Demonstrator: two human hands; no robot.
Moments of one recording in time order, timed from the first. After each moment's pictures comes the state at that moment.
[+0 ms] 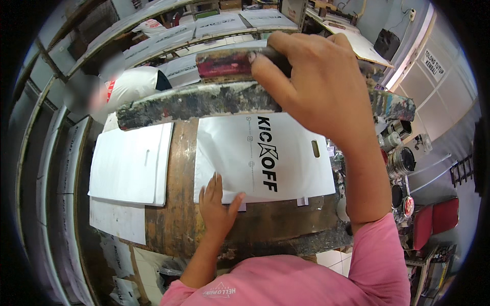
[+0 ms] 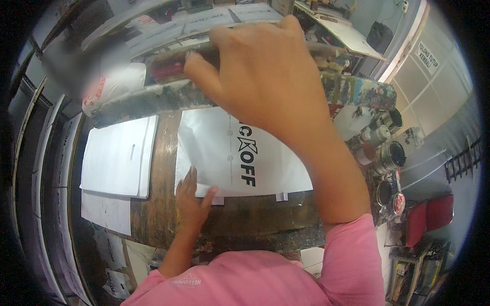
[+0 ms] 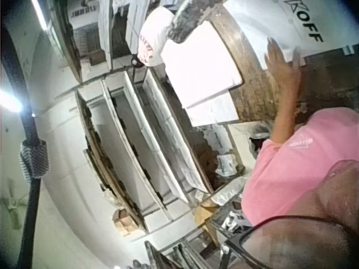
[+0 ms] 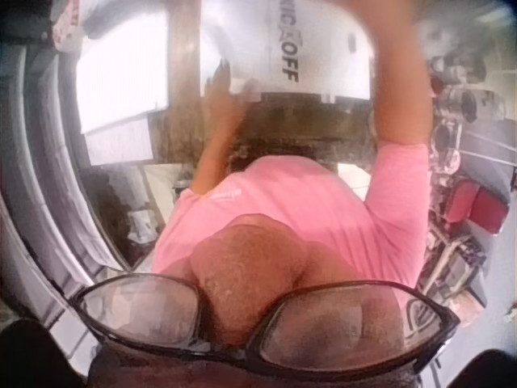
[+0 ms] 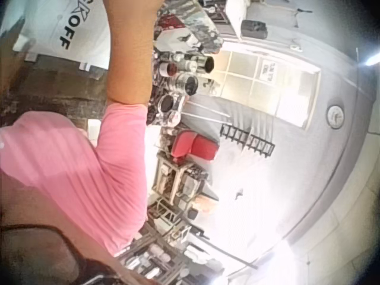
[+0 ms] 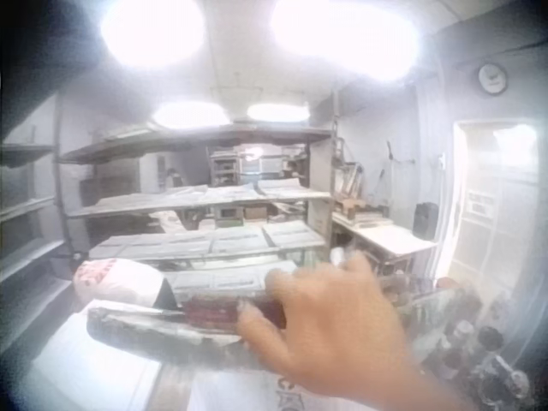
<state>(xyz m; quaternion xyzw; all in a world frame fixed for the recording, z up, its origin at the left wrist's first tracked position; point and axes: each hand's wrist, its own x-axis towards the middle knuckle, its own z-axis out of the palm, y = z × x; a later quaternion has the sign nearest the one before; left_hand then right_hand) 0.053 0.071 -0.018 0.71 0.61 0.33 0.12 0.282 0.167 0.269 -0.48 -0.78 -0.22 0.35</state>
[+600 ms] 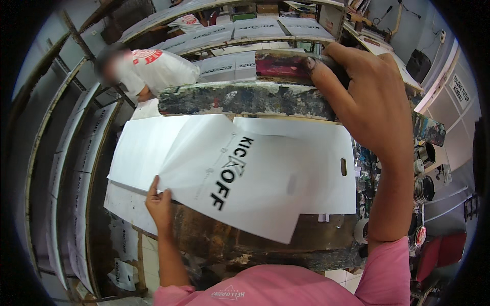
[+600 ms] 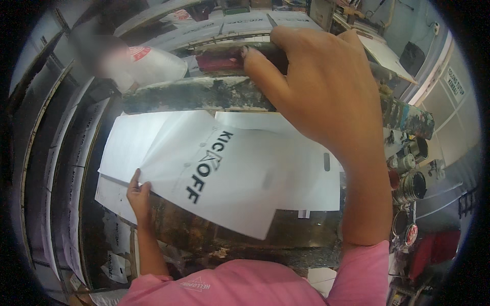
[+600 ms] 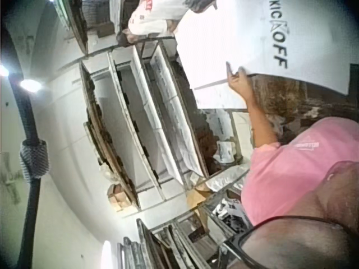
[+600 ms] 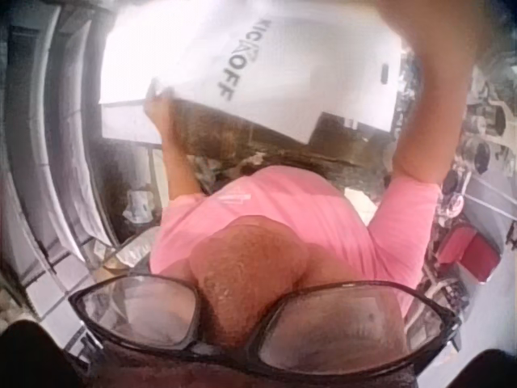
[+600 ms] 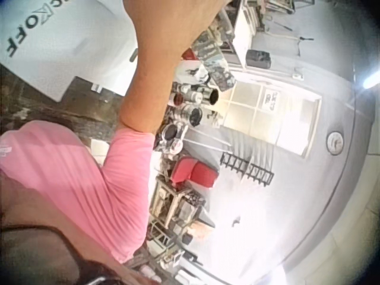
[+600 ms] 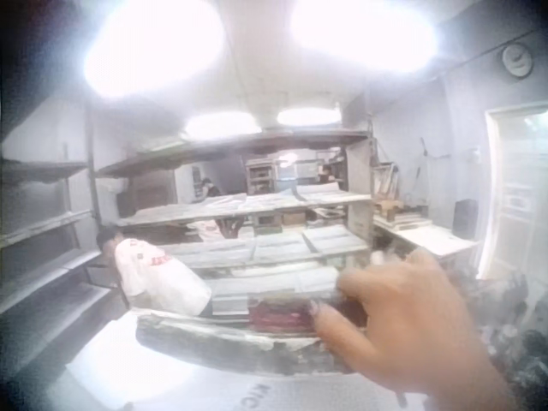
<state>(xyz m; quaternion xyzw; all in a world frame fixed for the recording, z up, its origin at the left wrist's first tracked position) -0.139 0.081 0.008 0.41 0.65 0.61 0.21 0.284 0.172 0.280 -0.49 -0.78 -0.20 0.34</state>
